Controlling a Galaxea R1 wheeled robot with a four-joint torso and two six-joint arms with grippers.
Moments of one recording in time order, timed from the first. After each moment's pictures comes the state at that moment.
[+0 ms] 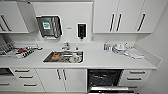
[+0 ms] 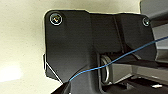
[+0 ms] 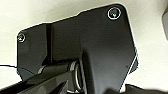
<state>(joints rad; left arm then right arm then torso) 1.45 2.94 -2.63 0.05 -0.02 0.00 -1.49 3.05 -2.78 -0.03 0.08 0.20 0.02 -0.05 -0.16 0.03</state>
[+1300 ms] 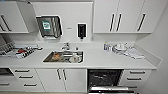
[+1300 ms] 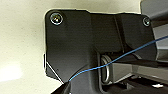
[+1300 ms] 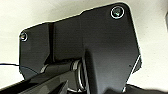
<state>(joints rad) 1.45 2.94 -2.63 0.04 -0.02 0.00 -1.49 3.06 -2.77 -0.03 0.08 0.19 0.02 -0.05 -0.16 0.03</state>
